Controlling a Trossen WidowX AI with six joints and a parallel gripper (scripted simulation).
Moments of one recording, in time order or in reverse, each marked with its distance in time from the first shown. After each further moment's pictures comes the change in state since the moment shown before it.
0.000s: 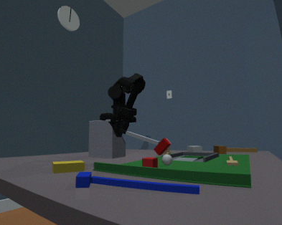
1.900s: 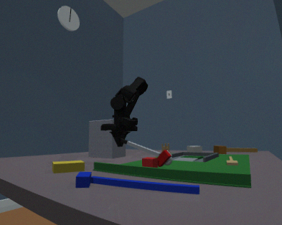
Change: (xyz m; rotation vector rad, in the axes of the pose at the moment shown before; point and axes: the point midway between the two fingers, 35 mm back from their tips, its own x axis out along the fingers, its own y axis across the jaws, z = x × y) arm 0.044 0.009 0.001 0.020 -0.002 0.007
